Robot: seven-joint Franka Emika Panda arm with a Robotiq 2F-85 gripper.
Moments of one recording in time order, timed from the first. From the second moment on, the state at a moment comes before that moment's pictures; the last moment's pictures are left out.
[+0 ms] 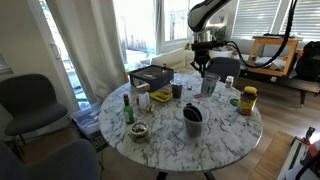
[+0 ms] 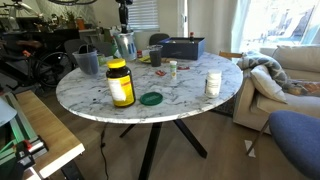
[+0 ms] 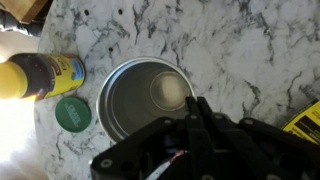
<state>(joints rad) -0.05 0.11 -0.12 -2.00 -0.01 1.93 0.63</state>
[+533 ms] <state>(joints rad) 0.02 0.14 -0.03 -2.13 0.01 2.08 0.96</state>
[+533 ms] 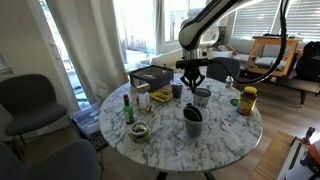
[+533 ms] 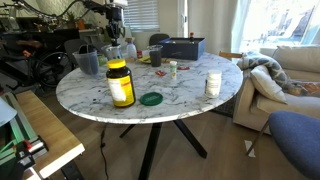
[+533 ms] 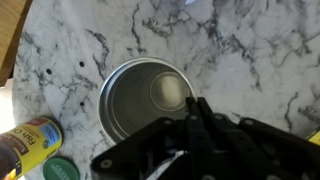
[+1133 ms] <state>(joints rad) -0.01 0.16 -0.05 -2.13 0.10 1.99 0.80</state>
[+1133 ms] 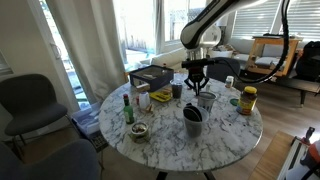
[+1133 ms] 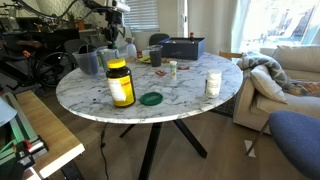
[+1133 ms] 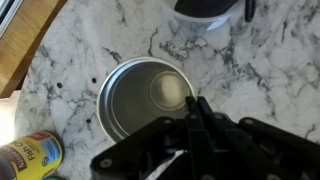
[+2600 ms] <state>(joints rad) 0.00 0.14 -0.06 -2.04 0.03 2.00 0.65</state>
